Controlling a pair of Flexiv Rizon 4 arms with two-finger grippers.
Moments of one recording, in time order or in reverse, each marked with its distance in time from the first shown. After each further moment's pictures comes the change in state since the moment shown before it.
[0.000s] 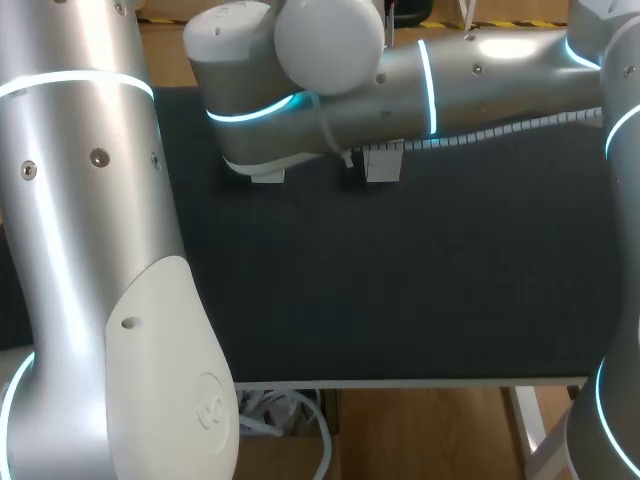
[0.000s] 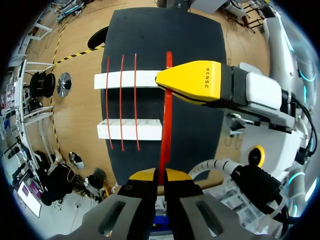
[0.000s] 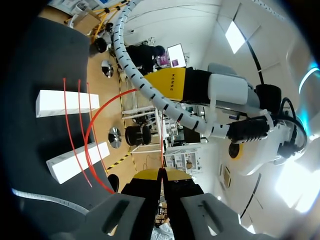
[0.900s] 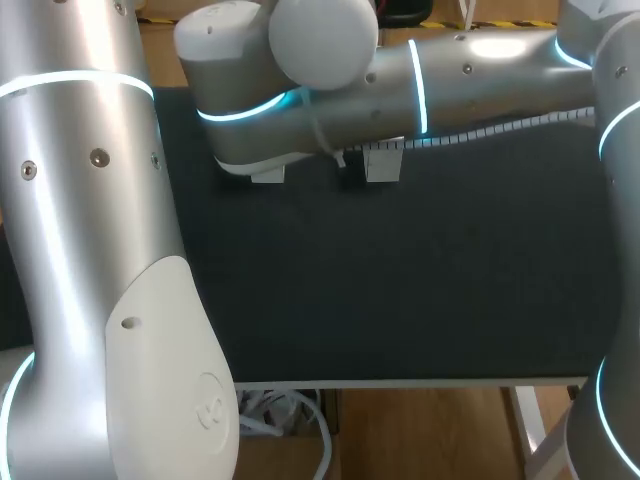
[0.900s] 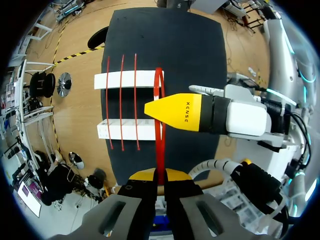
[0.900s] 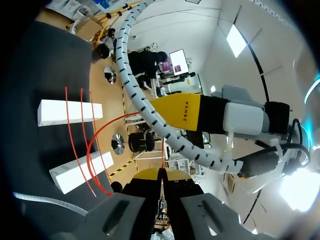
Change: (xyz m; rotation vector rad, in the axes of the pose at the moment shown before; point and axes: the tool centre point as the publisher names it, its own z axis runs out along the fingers) left arm 0.000 0.000 0.000 0.000 0.000 0.000; right arm 0.011 0.025 0.007 -0.050 0.029 0.006
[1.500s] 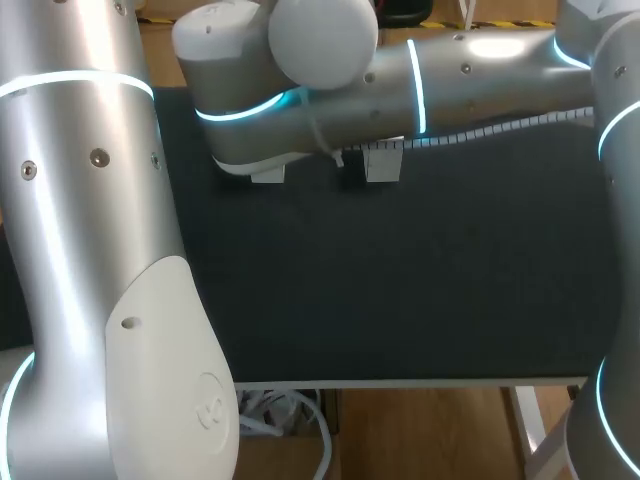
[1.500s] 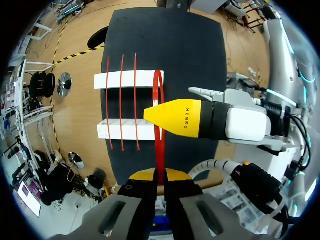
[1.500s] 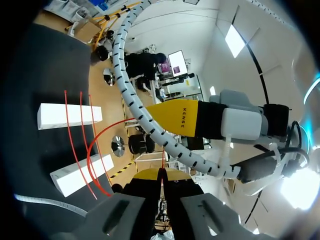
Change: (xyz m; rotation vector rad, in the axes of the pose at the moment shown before) left arm 0.000 0.000 0.000 0.000 0.000 0.000; right arm 0.000 0.006 0.000 -0.014 0.001 0.014
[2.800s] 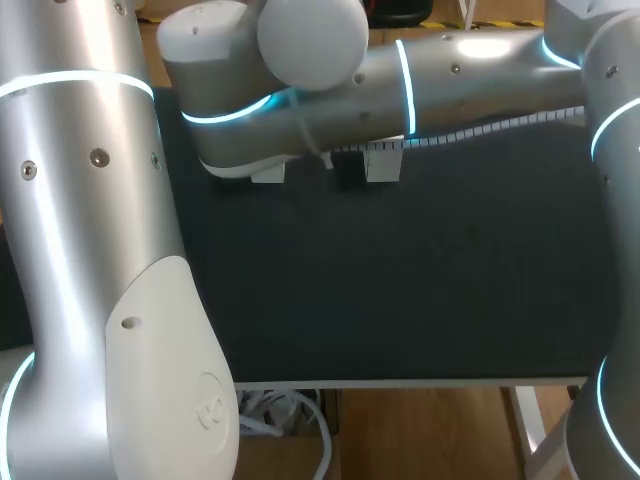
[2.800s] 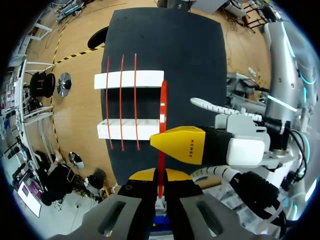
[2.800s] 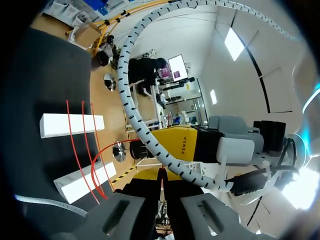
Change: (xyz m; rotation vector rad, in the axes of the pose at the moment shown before) left arm 0.000 0.000 0.000 0.000 0.000 0.000; right arm 0.003 0.024 -0.006 -0.040 0.008 0.009
